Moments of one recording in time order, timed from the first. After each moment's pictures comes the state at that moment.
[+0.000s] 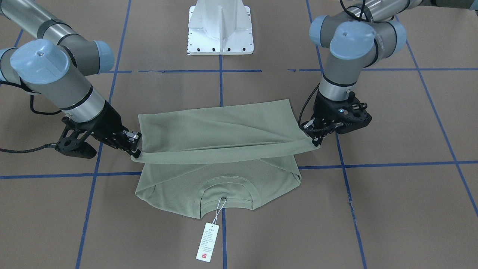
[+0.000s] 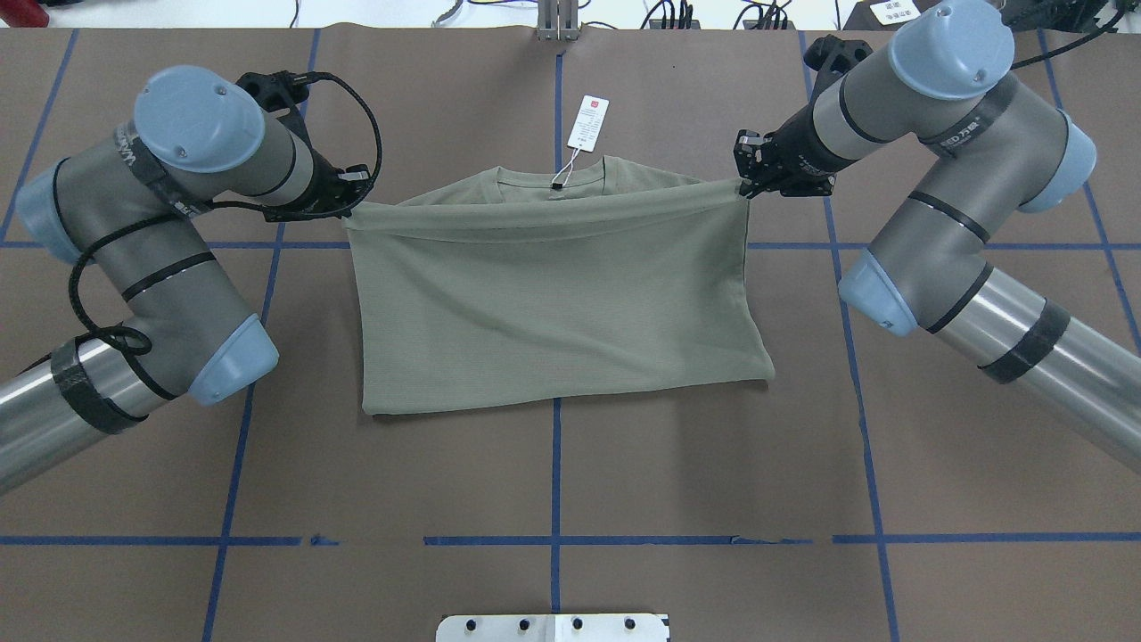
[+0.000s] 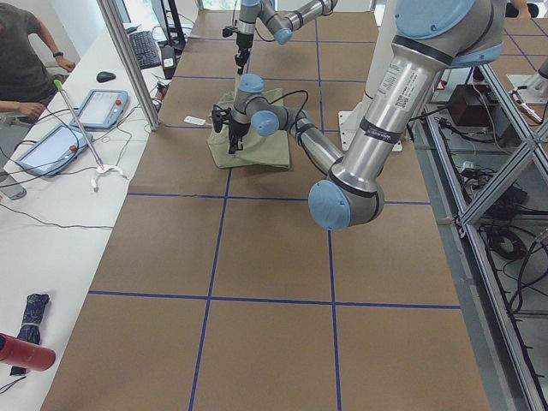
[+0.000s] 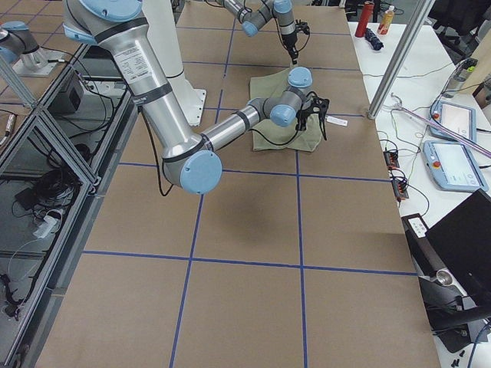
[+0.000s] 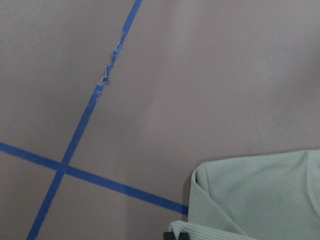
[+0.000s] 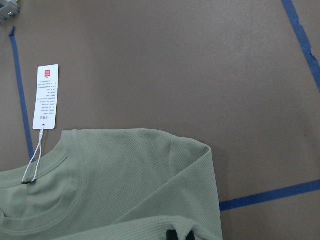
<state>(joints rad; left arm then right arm) -0.77 -2.10 -1.64 -1.81 -1.80 -1.37 0.88 -1.04 1.53 -1.14 2.09 1.37</state>
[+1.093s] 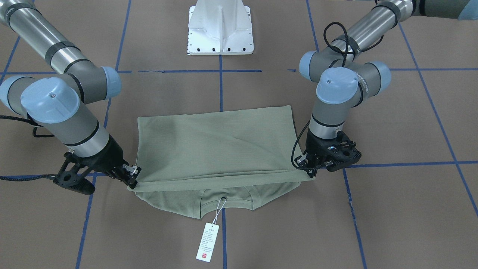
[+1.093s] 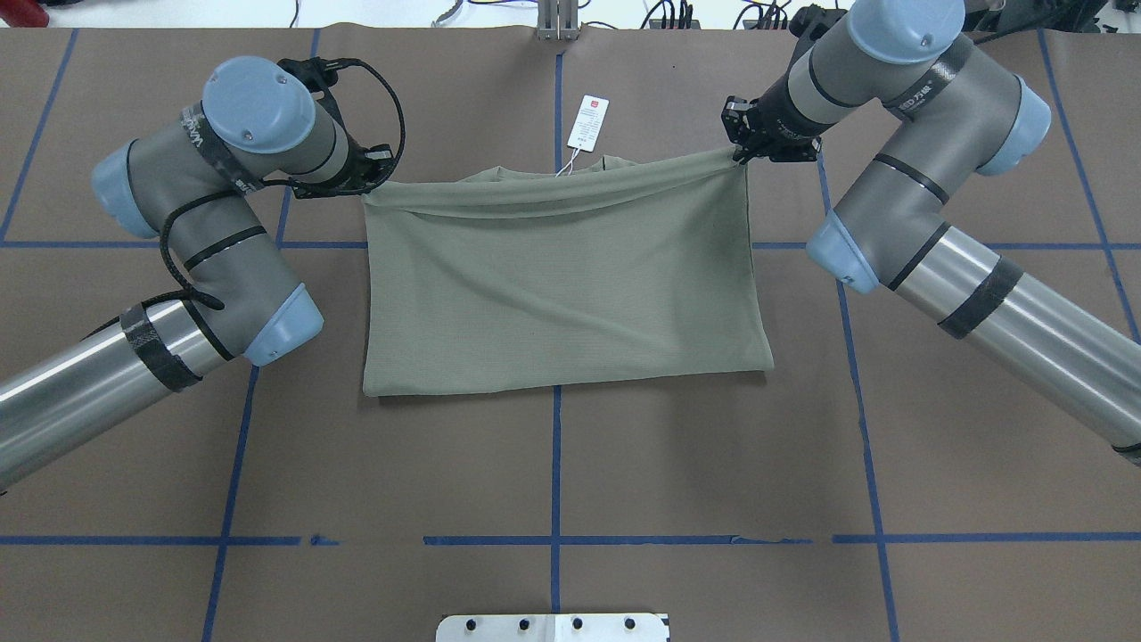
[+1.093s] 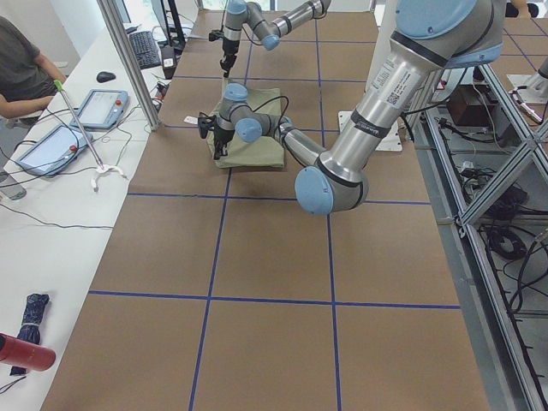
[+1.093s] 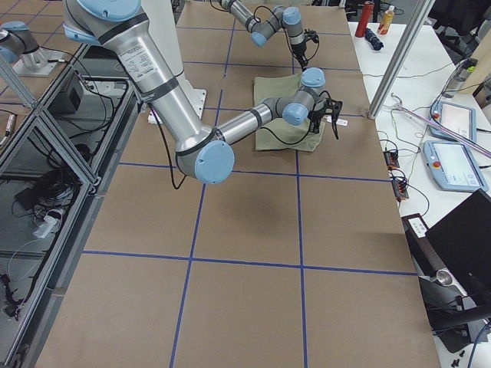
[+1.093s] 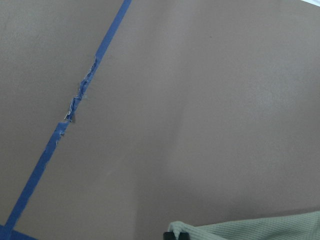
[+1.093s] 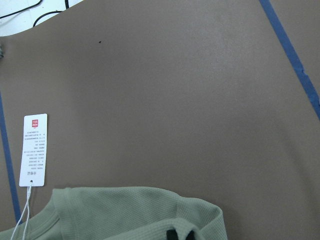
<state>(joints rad) -0.78 -2.19 -1.43 -1.89 -1.76 -1.37 0.91 -0.95 1.39 -1.13 2.04 1.37</state>
